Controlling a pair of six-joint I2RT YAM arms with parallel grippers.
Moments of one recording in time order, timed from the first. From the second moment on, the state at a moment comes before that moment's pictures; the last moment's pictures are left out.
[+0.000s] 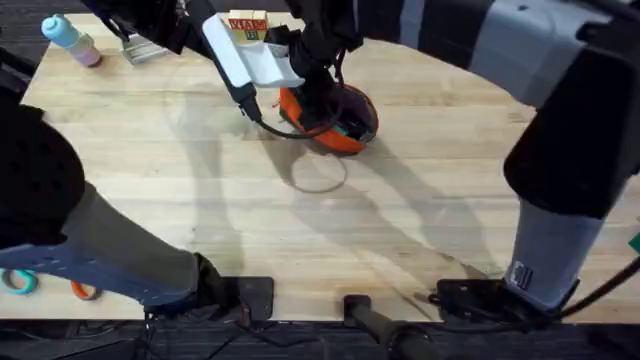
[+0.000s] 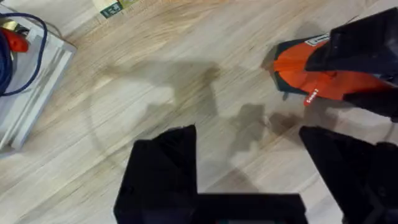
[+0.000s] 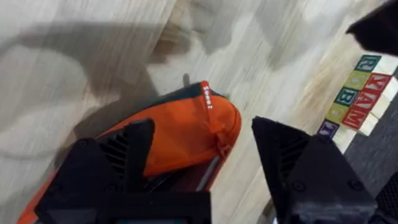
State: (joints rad) left arm 0.26 1.79 1.71 -1.16 0.47 0.75; right arm 0.70 2.15 1.90 -0.88 -0.19 -1.38
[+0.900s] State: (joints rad) left arm 0.26 1.79 1.71 -1.16 0.47 0.75; right arm 0.70 2.16 1.90 -0.87 -0.19 -1.39
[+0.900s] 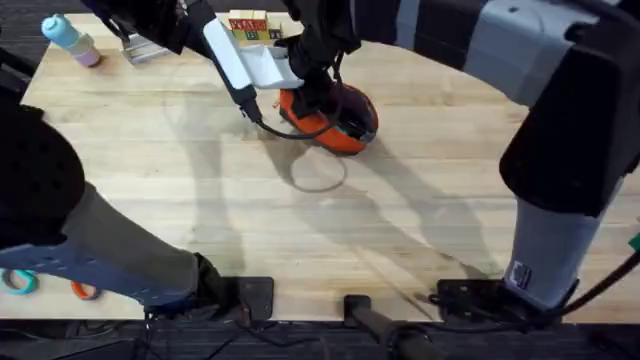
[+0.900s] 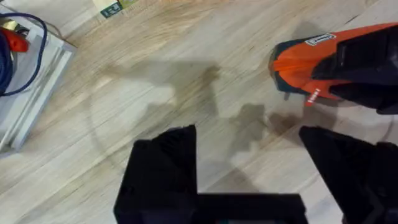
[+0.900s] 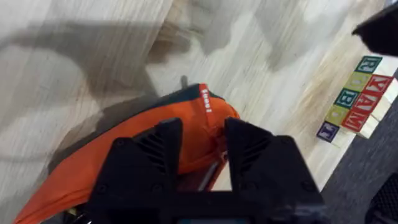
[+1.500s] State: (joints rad) left arm 0.26 1.79 1.71 -1.16 0.47 0.75; right arm 0.70 2.16 1.90 -0.81 -0.18 -1.39
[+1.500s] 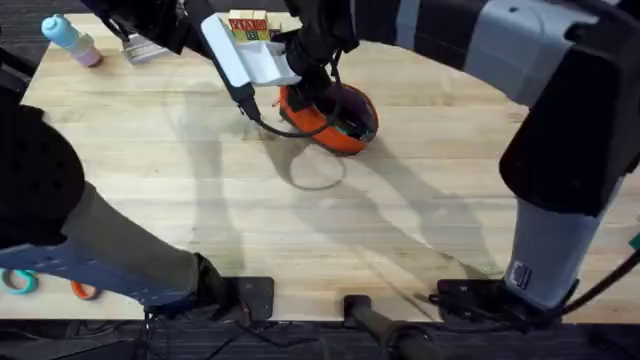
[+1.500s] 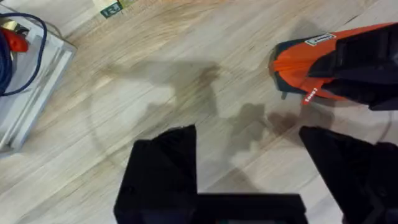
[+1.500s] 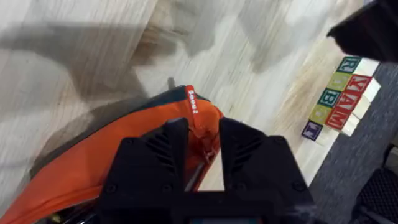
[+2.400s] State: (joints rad) left arm 0.26 1.79 1.71 -1.16 0.47 0.75; right arm 0.70 2.18 1.90 -0.79 -0.09 -1.39
